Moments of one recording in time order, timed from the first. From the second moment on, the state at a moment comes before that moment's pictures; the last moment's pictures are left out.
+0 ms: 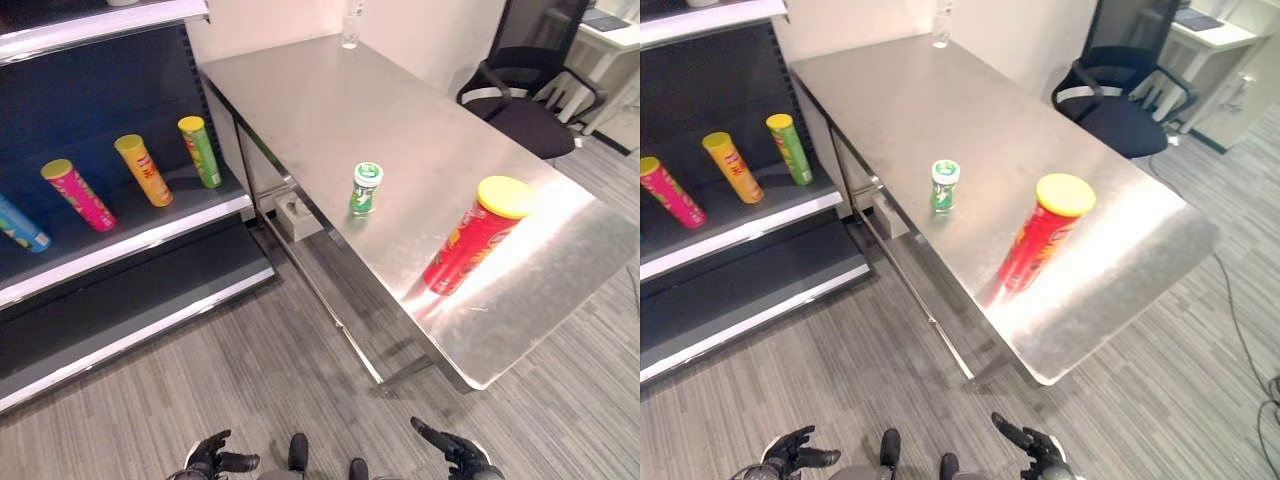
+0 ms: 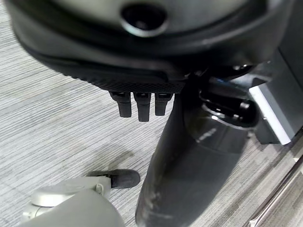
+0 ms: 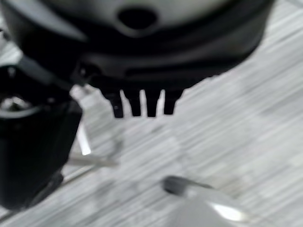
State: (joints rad) left arm -0.04 0.27 -0.13 1.24 -0.25 -0.09 0.06; right arm -0.02 -0.27 0.09 1.29 0.21 -0.03 -0.09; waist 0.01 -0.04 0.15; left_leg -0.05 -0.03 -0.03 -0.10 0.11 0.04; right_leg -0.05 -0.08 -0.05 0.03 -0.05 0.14
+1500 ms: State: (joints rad) left arm 0.12 0.21 -0.11 1.12 -0.19 -0.11 -0.03; right arm -0.17 -0.97 -0.10 0.07 0.60 -0.19 0.17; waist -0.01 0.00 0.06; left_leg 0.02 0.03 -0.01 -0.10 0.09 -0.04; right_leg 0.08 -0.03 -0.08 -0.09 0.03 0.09
